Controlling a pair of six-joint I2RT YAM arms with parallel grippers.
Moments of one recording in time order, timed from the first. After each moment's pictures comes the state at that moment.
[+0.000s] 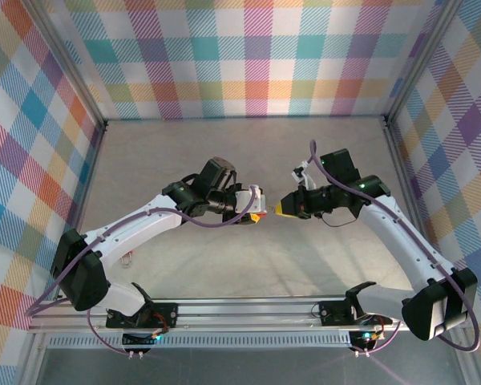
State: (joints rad) left arm -0.77 1.44 1.17 -0.50 0.40 0.79; right arm 0.41 1.20 1.11 -0.89 -0.84 0.46
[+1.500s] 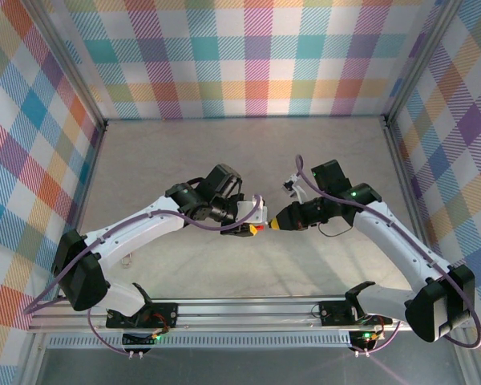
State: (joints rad) left arm -0.83 1.44 1.20 -0.66 0.39 0.78; right arm 0.48 1.19 1.01 -0.85 -0.86 0.26
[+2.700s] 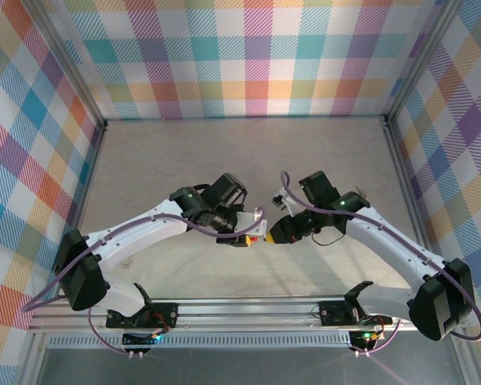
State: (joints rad) left arm -0.90 1.44 1.20 -0.80 0.29 0.81; right arm 0.59 1.20 0.93 -0.80 -0.80 0.20
